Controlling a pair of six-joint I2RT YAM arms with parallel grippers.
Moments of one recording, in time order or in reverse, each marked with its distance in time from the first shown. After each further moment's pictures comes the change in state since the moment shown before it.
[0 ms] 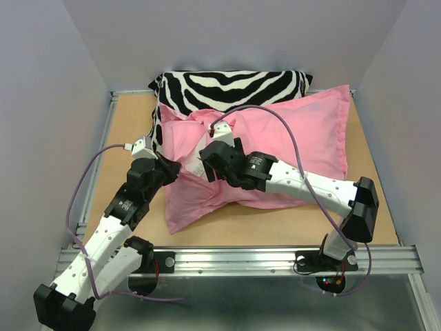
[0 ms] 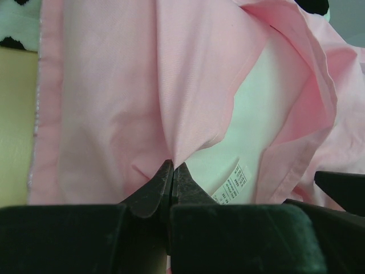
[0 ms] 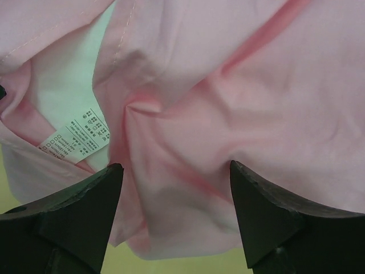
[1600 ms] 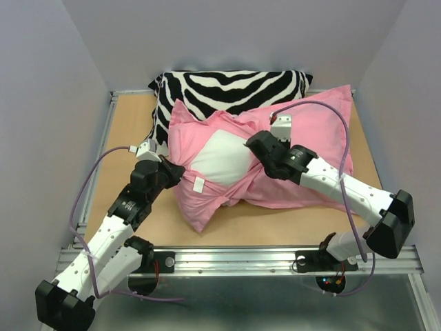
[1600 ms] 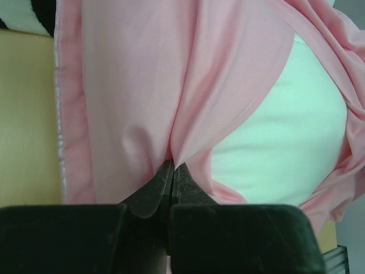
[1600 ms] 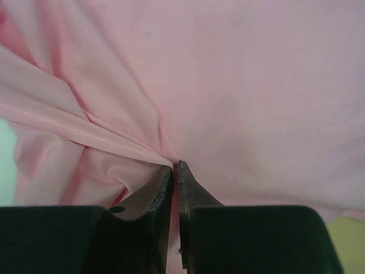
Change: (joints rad) left arm -0.007 0.006 -0.035 0.017 0.026 -0.011; right arm -0.251 -0.236 -0.224 -0.116 0.269 0.134
